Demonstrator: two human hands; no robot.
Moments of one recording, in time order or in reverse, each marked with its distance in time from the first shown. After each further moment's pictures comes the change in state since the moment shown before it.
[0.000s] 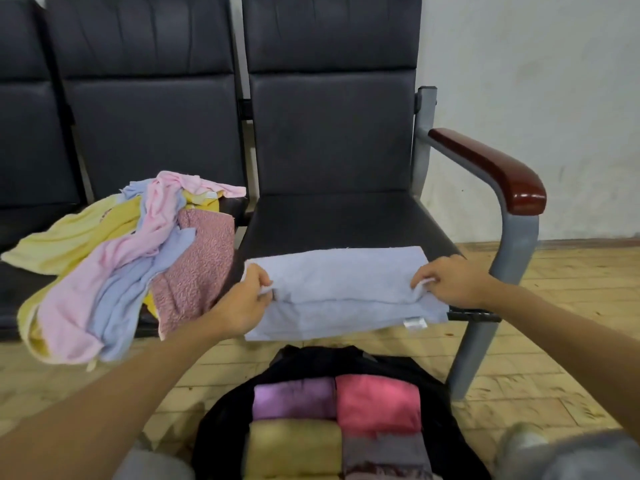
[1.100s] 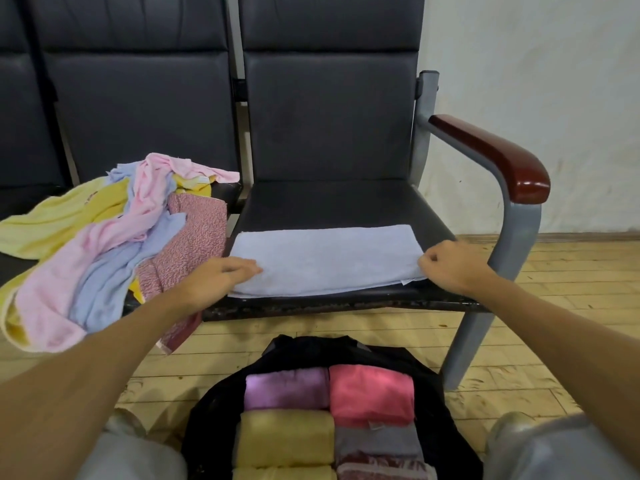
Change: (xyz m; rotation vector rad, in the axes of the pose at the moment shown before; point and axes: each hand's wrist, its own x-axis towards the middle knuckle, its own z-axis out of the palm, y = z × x) left_hand -0.001 -0.005 -0.029 -0.189 -0.107 -0.083; right_hand 0.010 0.000 0.018 0.091 0.210 0.257
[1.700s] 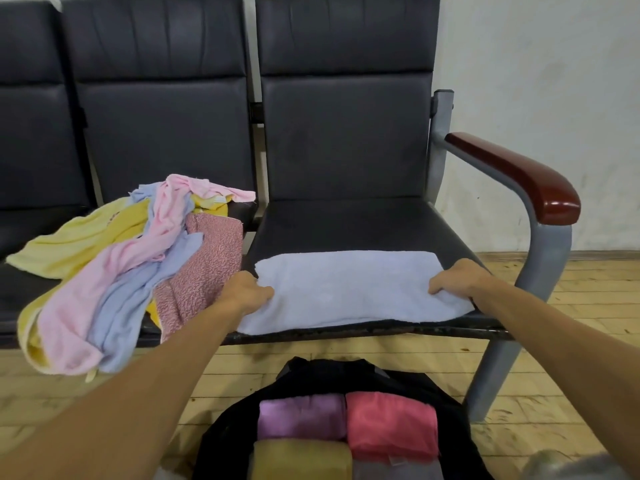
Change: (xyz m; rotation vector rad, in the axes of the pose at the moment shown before) left_hand 0.041 0.005 0.019 0.003 0.247 -0.371; right_hand 0.028 -0.016 0.002 0.469 -0.139 0.401
